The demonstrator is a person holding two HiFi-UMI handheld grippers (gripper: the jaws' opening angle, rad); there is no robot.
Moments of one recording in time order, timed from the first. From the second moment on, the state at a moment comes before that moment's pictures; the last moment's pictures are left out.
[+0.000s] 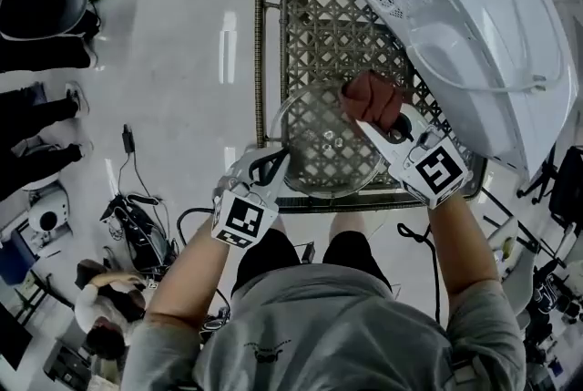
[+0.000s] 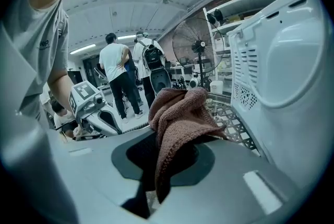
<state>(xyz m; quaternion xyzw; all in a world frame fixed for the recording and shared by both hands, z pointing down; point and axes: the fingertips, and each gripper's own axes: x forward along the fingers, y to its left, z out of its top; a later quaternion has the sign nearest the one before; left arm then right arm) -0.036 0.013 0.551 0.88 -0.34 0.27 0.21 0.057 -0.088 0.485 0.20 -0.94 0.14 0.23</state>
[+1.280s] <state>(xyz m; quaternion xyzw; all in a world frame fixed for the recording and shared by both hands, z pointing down) -0.035 0.021 0.582 0.87 -0.35 0.29 0.18 -0.077 -0.057 0.568 0.03 -0.91 -0.10 0.40</state>
